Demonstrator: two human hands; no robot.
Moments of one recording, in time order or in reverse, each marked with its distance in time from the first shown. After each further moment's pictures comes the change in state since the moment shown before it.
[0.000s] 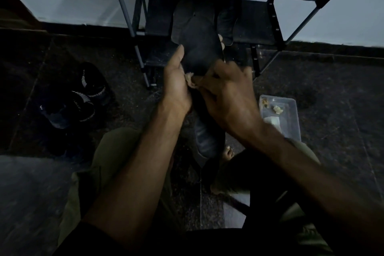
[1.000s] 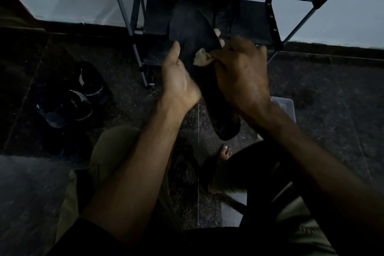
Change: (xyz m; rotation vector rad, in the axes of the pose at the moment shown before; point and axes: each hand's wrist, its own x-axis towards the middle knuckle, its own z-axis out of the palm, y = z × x) left_hand 0.000 -0.003 0.009 -0.157 -0.208 -0.039; right_hand 0.025 0.026 -0.007 -0.111 0.079 0.115
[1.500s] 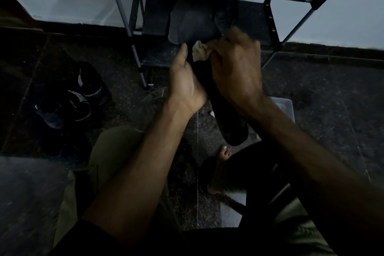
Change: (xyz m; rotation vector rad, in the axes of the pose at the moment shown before) left_hand 0.001 -0.009 0.002 0.066 0.192 -0.018; right_hand 0.013 -0.005 0.010 0.067 0.032 0.049
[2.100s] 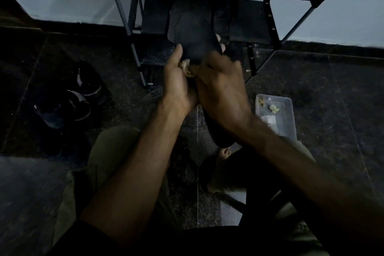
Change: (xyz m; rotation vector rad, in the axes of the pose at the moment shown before) left_hand -0.001 0.006 -0.010 -0.009 -0.028 -0.027; right_hand -0.030 -0.019 0.005 0.062 -0.028 -0.139
